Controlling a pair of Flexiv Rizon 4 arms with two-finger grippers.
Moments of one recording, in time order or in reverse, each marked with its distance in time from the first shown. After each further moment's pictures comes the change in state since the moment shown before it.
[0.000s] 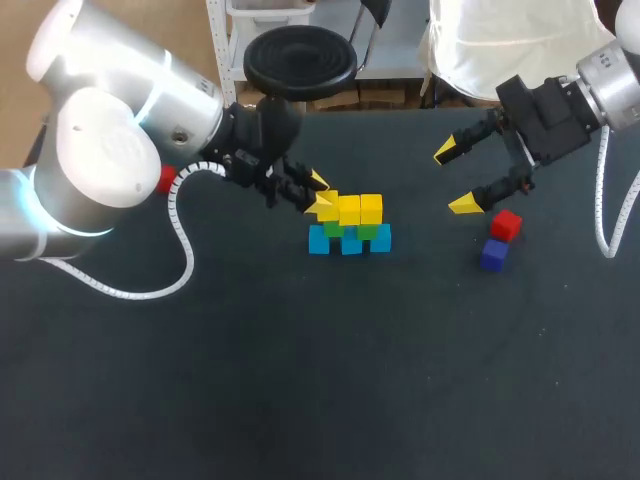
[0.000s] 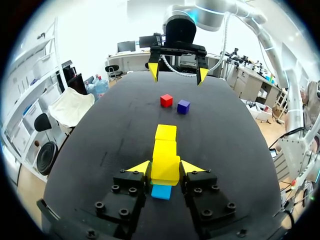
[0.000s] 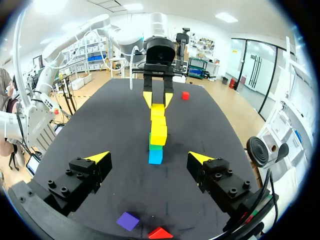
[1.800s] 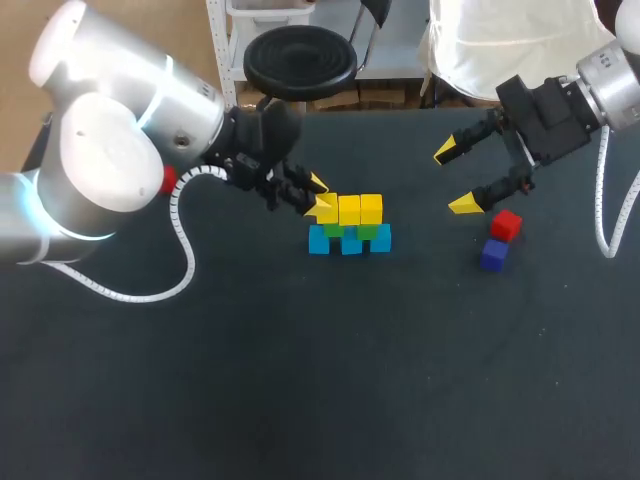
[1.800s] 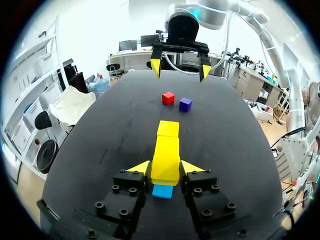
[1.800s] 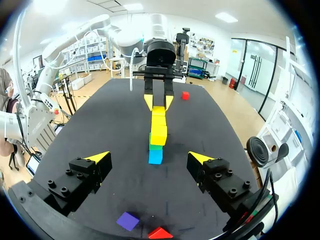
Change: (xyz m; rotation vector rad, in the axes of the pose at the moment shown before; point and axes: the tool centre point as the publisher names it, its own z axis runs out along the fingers) left arm 0.006 0.003 0.005 -0.009 0.007 -0.007; right arm 0.000 0.000 0.000 0.000 0.000 0.000
